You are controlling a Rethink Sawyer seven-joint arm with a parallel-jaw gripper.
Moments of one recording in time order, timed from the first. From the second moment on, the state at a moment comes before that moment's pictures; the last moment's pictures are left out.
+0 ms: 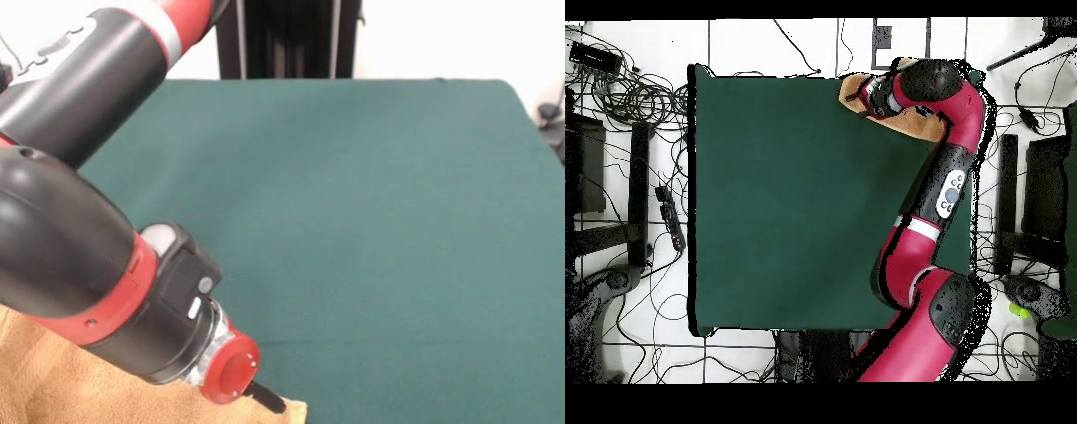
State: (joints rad) arm -0.74 0.26 1.82 0.35 -1.39 1.68 2.04
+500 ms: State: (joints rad) arm -0.74 0.24 1.72 0.37 -1.29 1.63 2.04
